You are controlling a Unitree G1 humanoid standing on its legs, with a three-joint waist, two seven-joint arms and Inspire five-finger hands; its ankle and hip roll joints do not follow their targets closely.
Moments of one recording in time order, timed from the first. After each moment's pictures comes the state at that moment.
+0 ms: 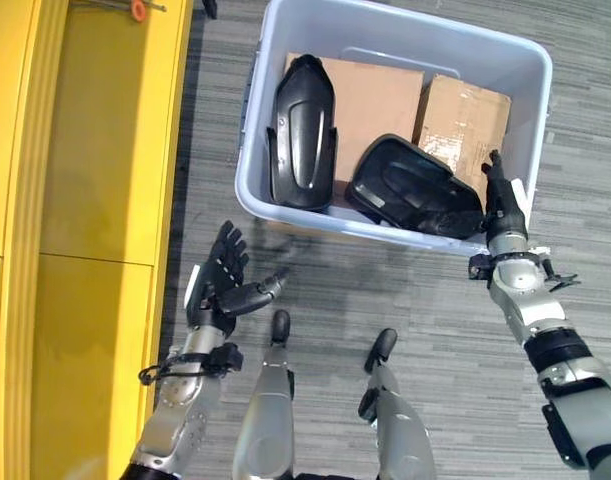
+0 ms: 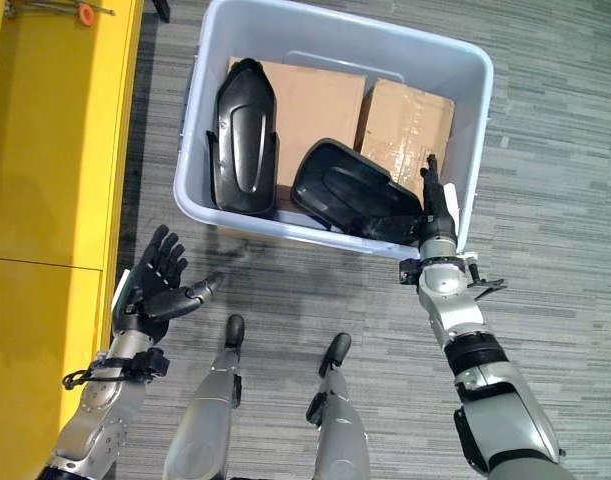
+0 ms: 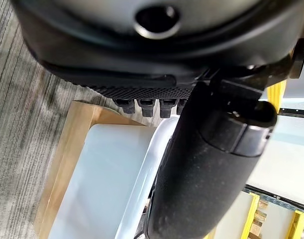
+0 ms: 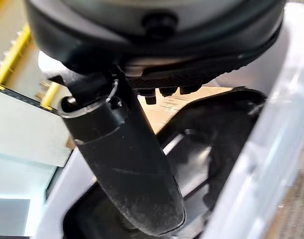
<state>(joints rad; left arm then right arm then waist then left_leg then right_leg) 0.04 0.45 -0.17 -0.08 -0.62 -0.20 0.17 -0.70 -0.59 0.27 0.70 0.34 -0.10 -0.27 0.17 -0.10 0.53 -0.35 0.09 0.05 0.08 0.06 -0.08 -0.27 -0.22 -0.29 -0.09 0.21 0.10</state>
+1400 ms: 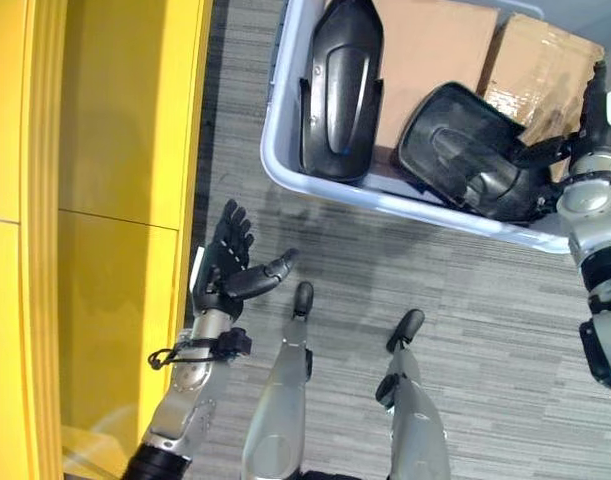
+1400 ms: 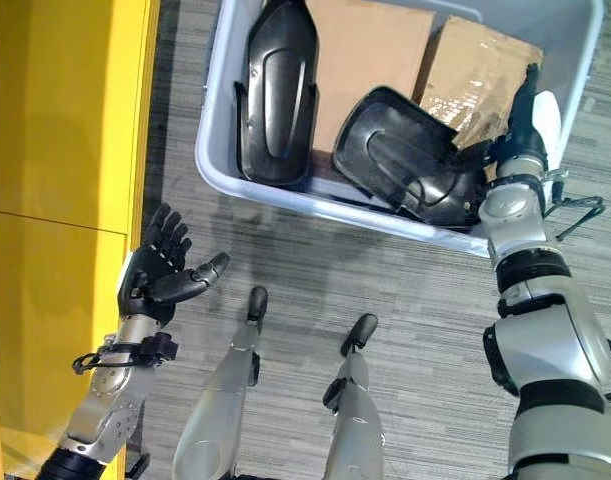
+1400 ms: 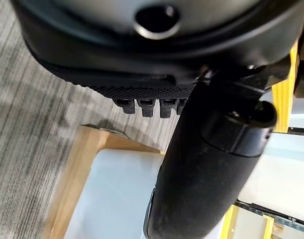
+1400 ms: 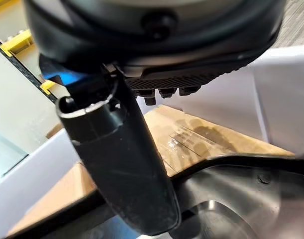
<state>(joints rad) -0.05 0.45 -0.23 -0.06 -0.62 -0.24 0.22 -1.16 -0.77 0.44 1.17 0.17 -0.09 -0.34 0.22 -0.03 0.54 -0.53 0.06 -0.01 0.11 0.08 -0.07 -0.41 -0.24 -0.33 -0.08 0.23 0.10</state>
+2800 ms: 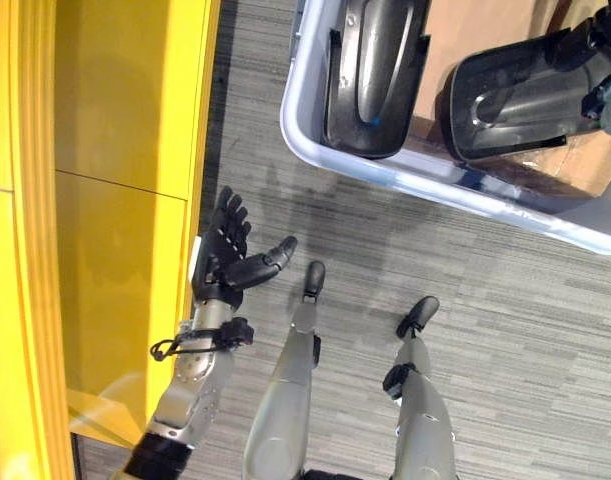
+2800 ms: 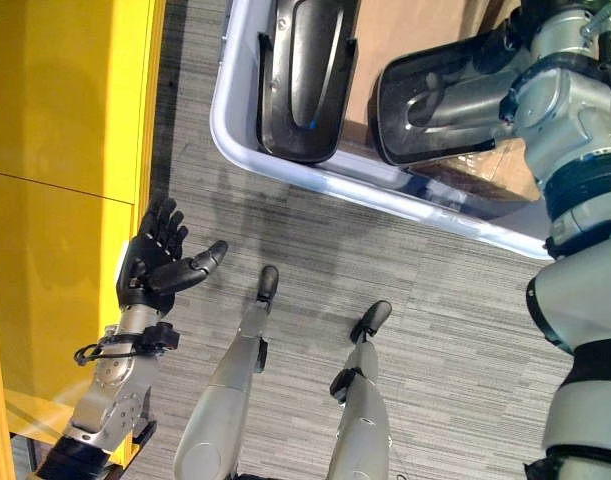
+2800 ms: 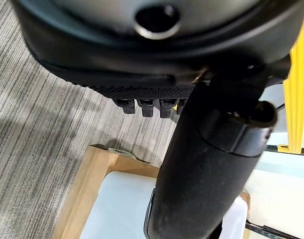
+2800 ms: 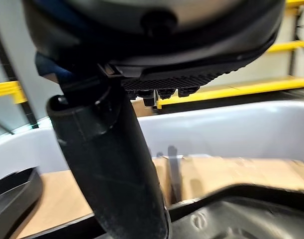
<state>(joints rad) -0.10 0.45 -0.23 -0.04 -0.62 -0.27 0.26 -1.58 -0.91 0.95 1.08 -0.14 -0.06 -0.38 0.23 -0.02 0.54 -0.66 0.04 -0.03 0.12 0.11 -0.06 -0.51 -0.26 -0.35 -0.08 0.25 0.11</state>
